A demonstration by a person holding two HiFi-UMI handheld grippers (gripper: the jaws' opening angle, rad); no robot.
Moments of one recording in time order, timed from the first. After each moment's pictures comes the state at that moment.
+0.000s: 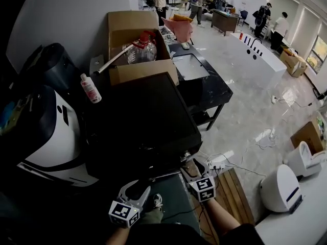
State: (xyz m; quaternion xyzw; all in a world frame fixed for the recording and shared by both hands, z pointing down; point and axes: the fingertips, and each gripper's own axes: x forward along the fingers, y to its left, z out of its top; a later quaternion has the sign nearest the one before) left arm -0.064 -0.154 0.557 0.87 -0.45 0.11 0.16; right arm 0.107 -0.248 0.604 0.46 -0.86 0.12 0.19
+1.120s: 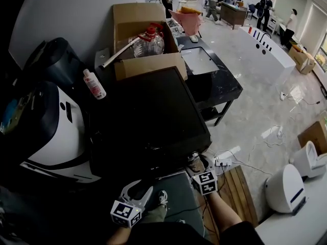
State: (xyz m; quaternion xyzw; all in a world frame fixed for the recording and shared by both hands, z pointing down) left arm -0.080 -0.166 0.575 0.86 -0.46 0.13 0.18; right arm 0.100 -0.286 0.658 0.45 -0.85 0.15 0.23
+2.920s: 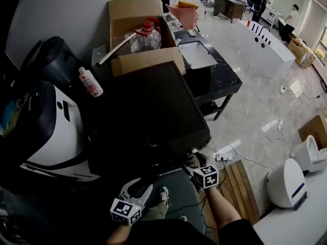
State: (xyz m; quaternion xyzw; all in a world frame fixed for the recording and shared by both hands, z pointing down) left arm -0.077 -0.166 0.585 0.86 -0.45 0.14 0.19; right arm 0.091 -0.286 0.686 0.42 -0.85 0.26 0.17
